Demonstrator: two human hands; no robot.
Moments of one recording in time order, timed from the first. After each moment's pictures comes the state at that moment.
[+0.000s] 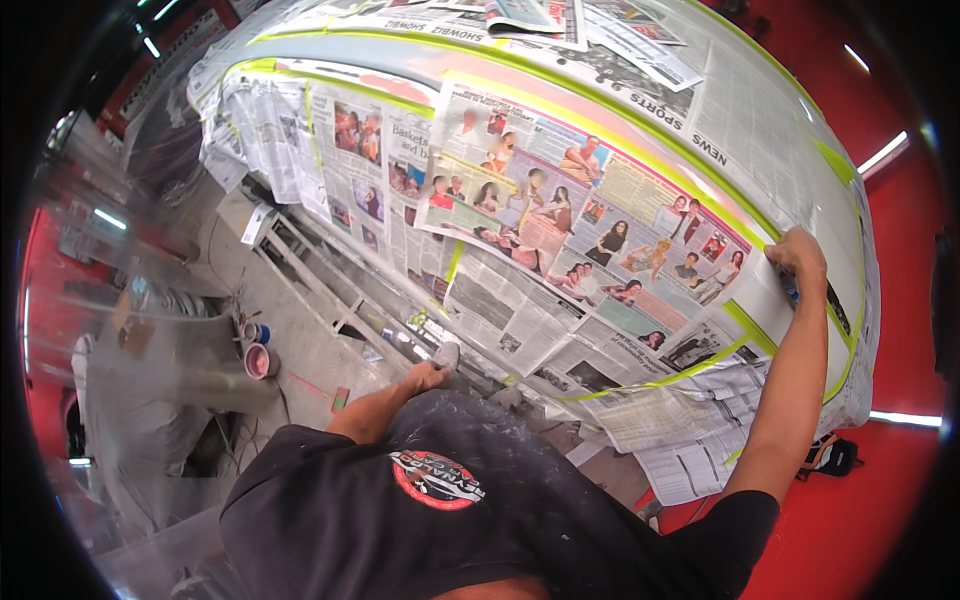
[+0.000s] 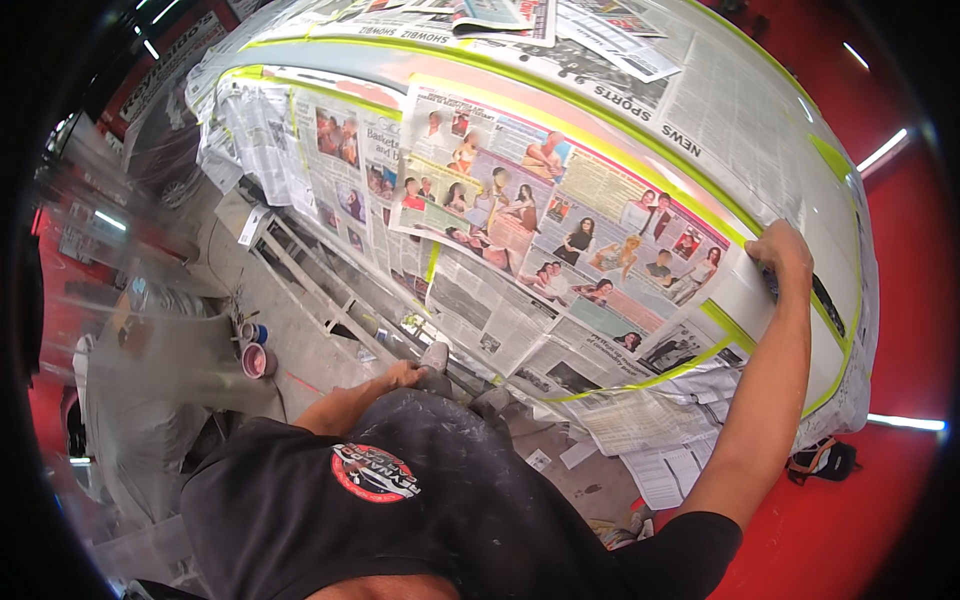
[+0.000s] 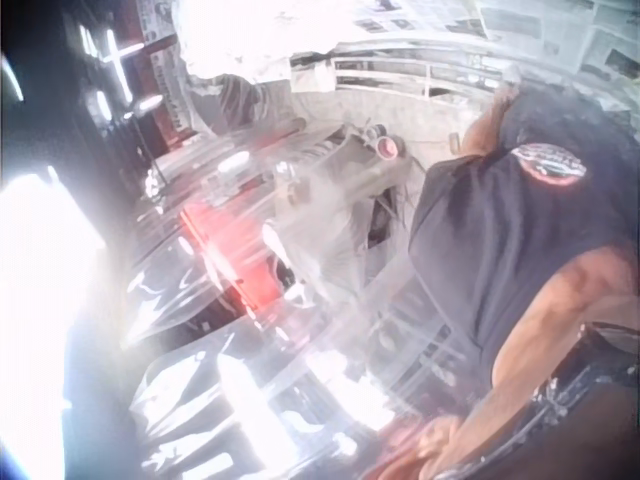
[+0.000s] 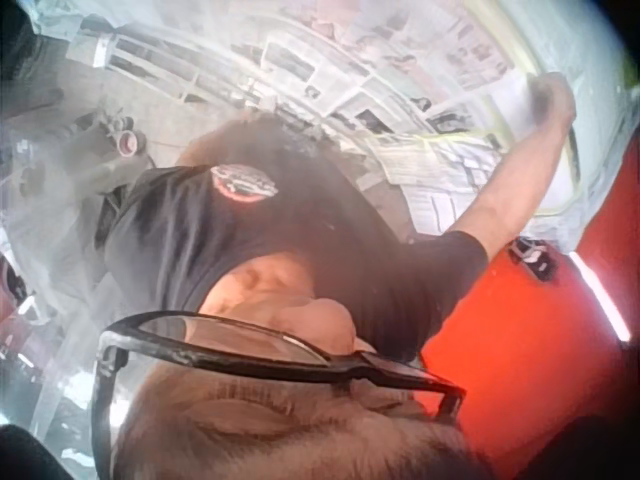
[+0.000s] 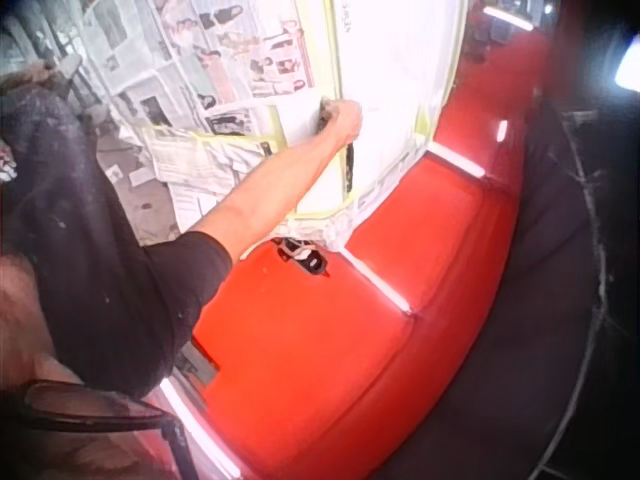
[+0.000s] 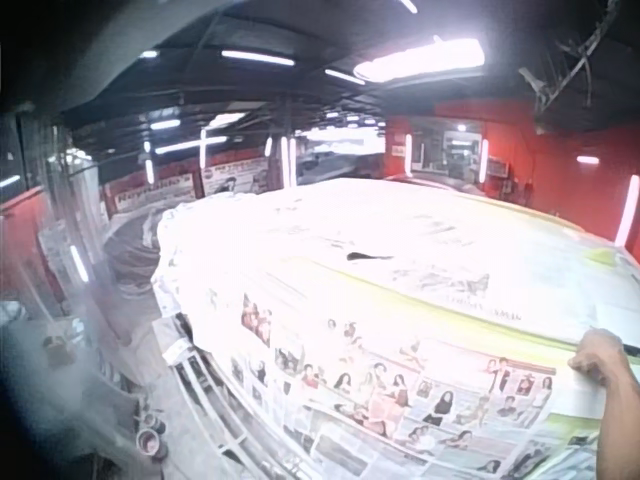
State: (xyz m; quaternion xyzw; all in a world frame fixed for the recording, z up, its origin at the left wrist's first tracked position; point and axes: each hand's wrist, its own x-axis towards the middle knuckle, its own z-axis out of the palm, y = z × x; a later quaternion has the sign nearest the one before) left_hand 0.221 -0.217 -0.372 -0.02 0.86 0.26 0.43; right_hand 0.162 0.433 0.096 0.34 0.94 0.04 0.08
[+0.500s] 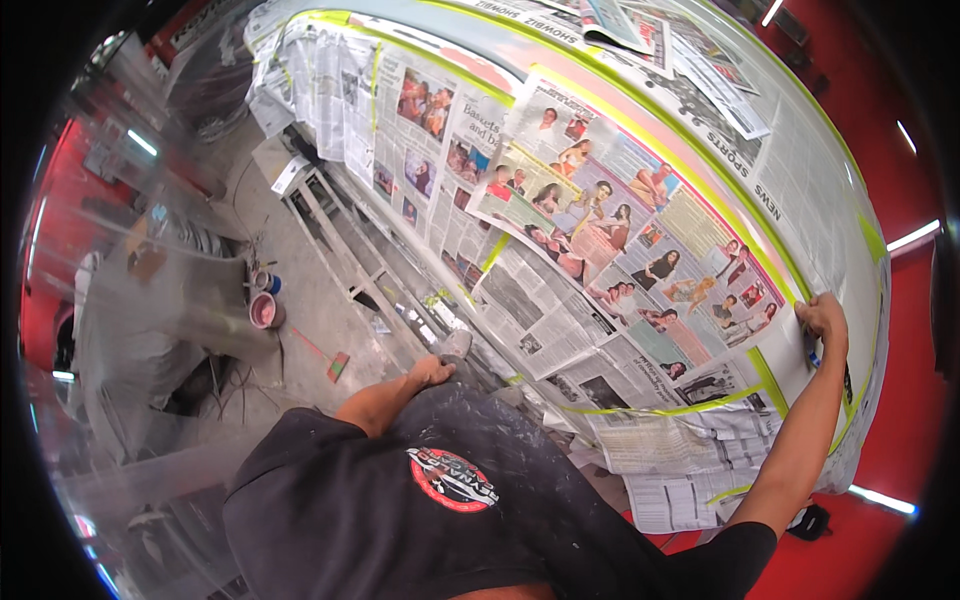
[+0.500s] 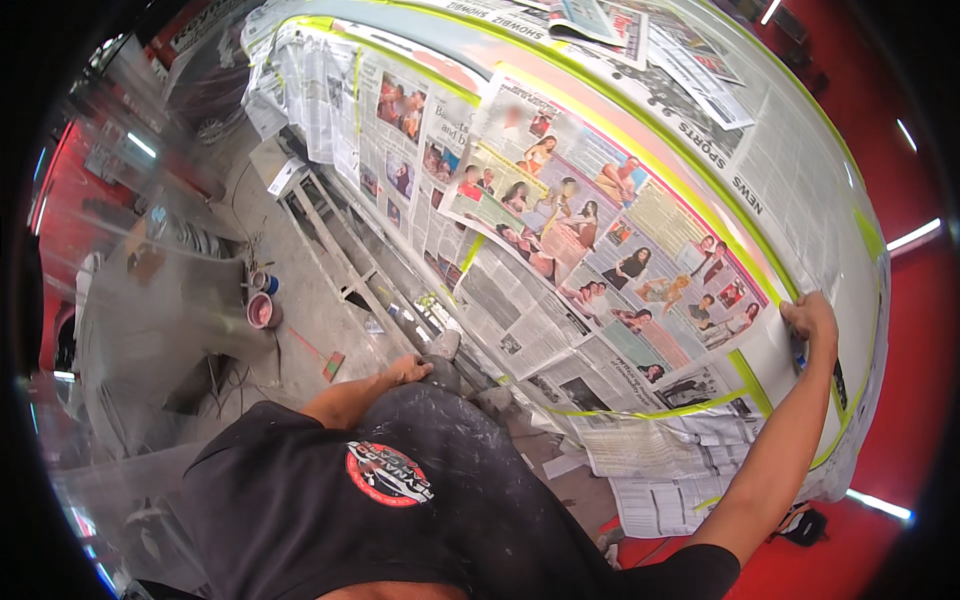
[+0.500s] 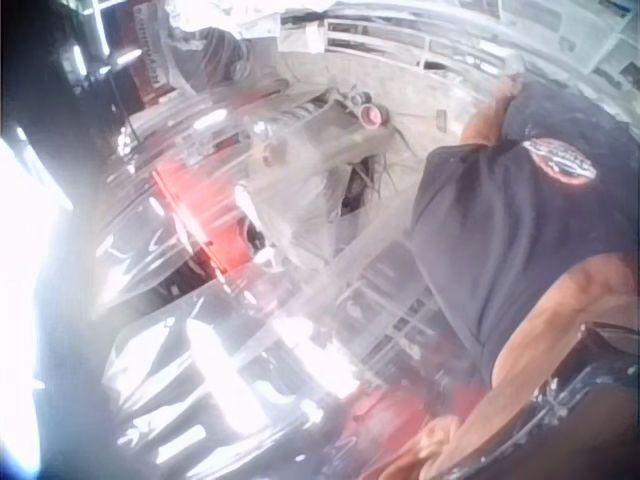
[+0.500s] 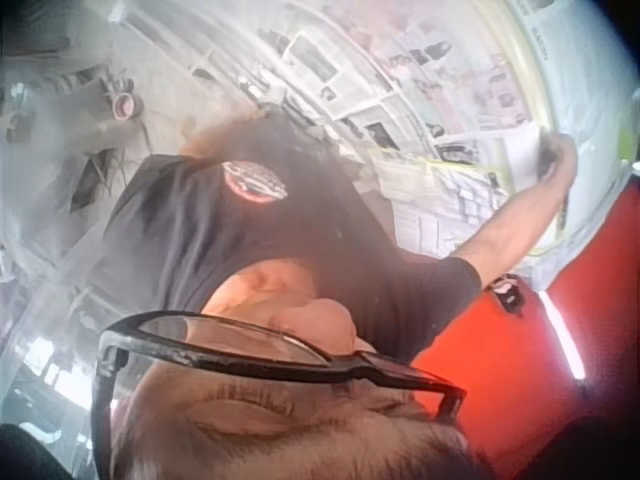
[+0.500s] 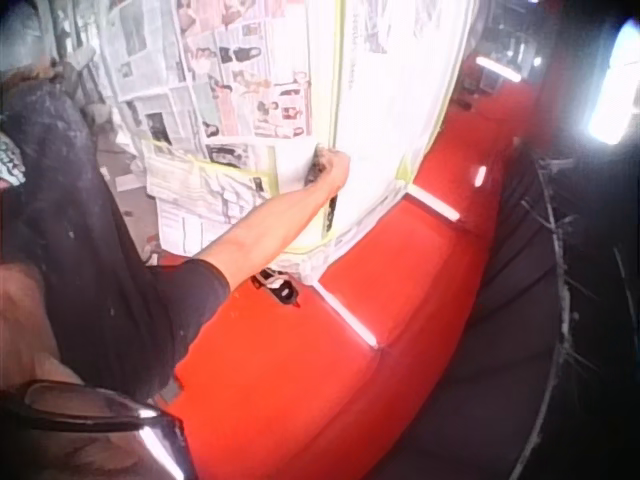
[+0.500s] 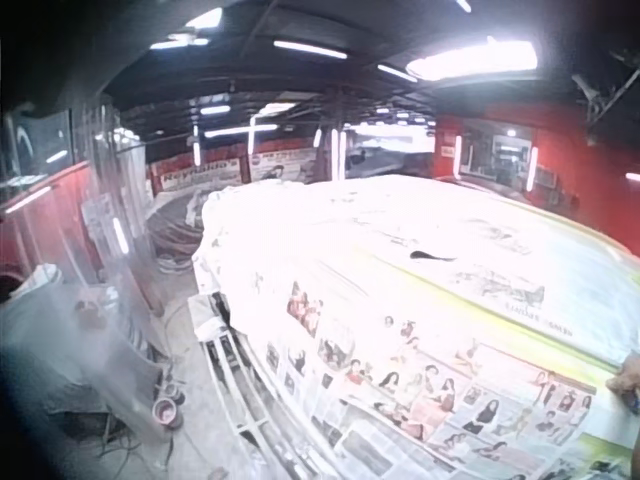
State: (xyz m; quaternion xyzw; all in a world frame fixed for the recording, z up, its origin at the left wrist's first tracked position) left_hand 0.251 -0.242 -0.367 -0.05 0.88 0.27 0.40; right_hand 0.154 0.482 0.073 0.30 0.94 -0.08 0.11
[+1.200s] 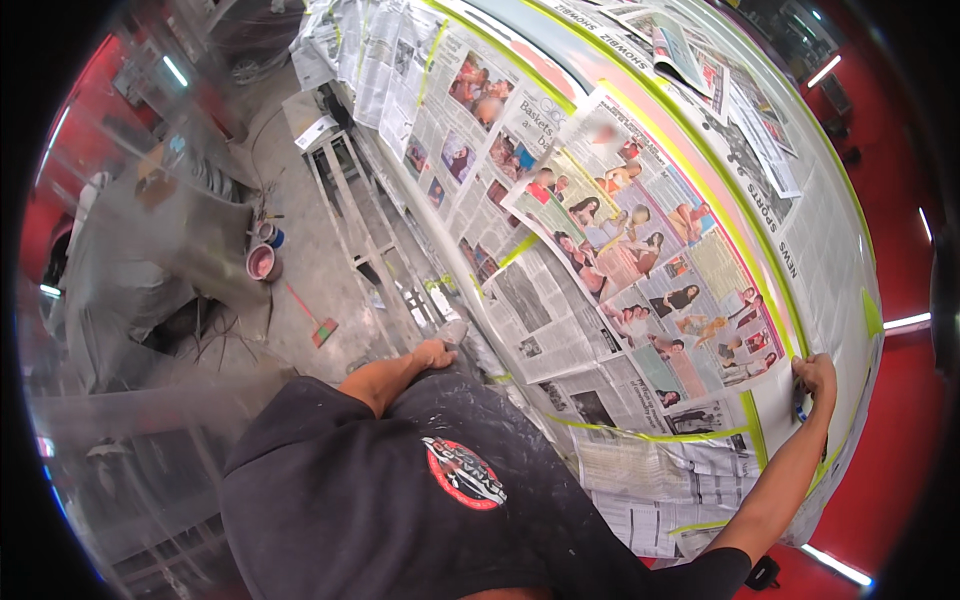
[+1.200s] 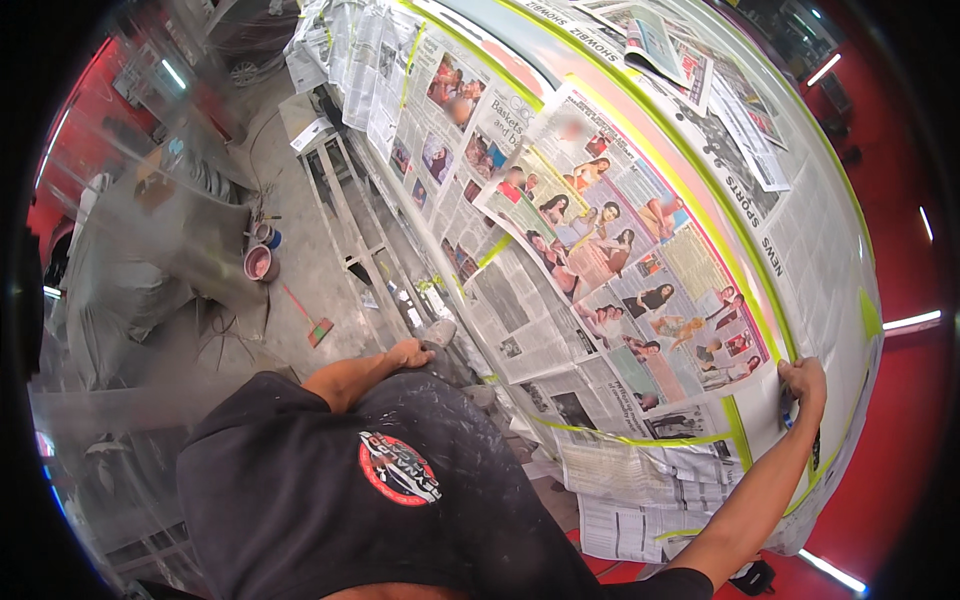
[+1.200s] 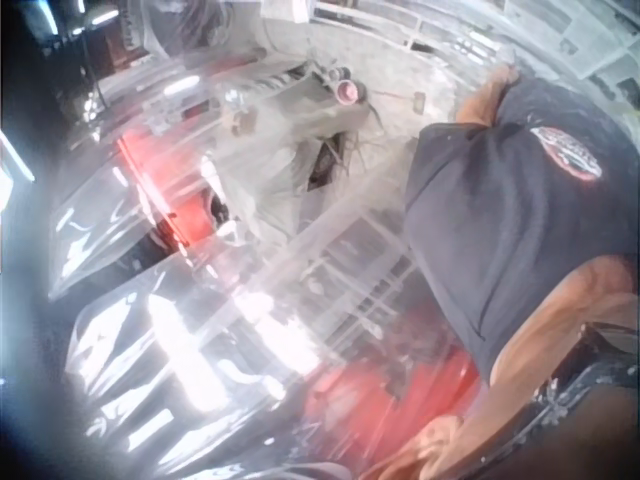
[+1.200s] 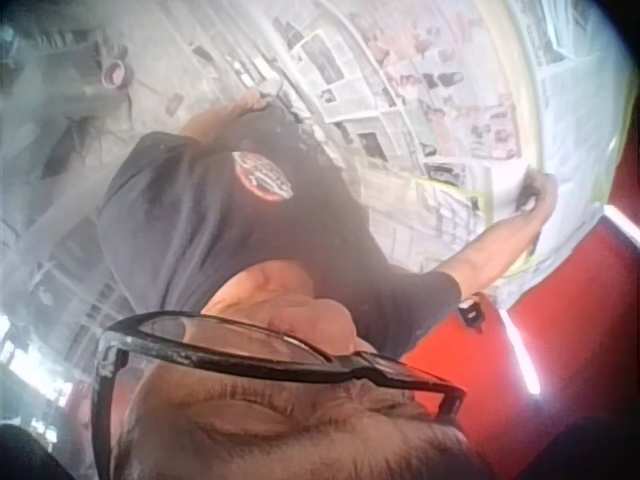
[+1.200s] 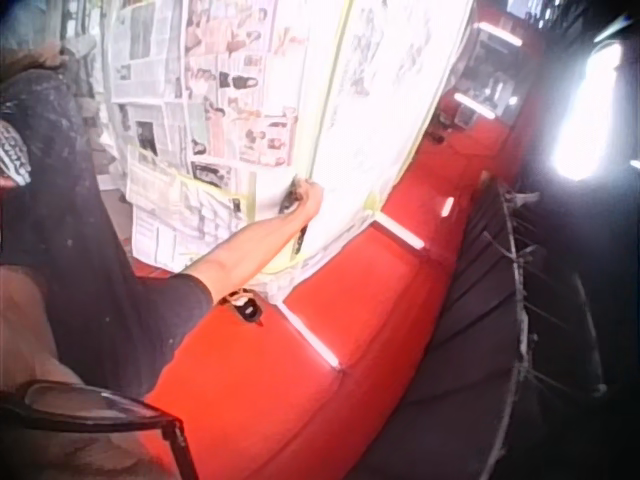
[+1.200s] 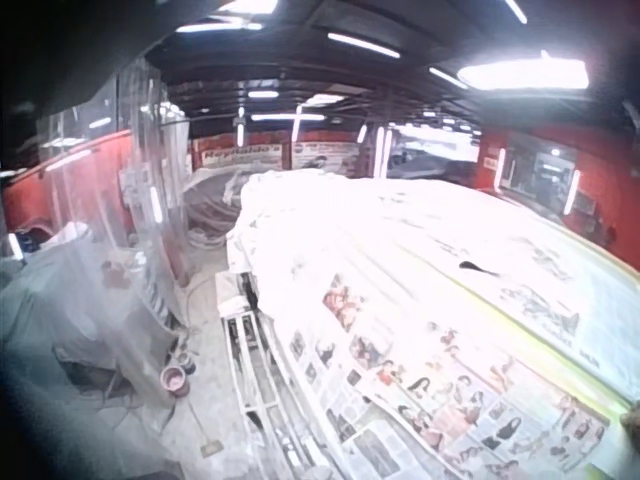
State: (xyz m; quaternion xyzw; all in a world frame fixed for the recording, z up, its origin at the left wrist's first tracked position) left_hand 0.252 -0.239 -0.406 -0.04 0.88 0.26 0.39; right_hand 0.154 0.472 0.081 0.29 0.95 -0.08 0.11
